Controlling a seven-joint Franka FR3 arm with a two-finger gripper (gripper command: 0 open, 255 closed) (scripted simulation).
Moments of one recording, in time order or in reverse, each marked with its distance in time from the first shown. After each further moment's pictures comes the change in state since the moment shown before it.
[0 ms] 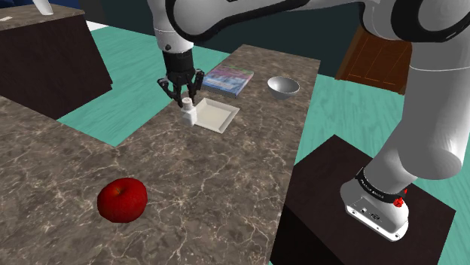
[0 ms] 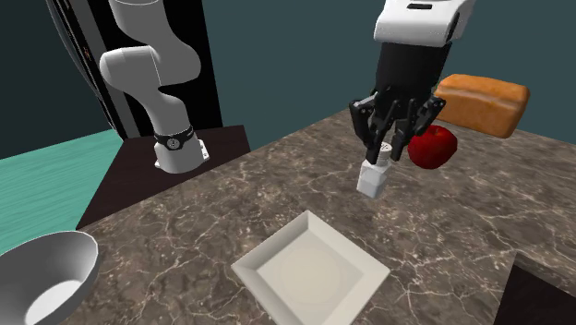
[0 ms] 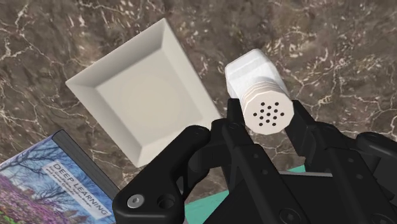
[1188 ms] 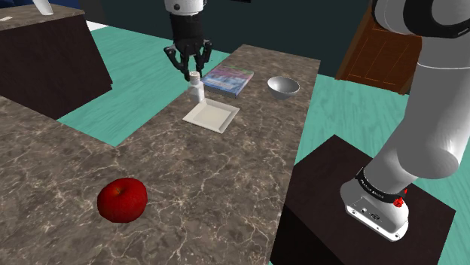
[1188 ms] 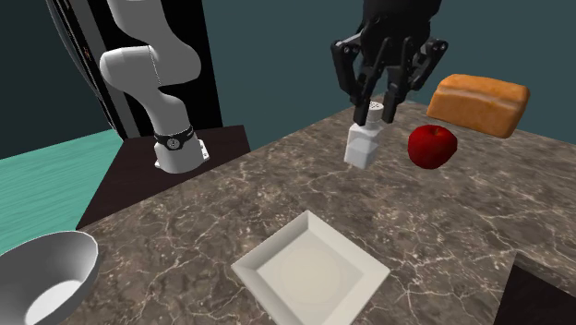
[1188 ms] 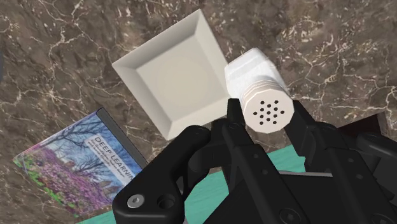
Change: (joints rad) arm -0.048 -0.064 -0.004 0.106 0.034 -0.161 -0.076
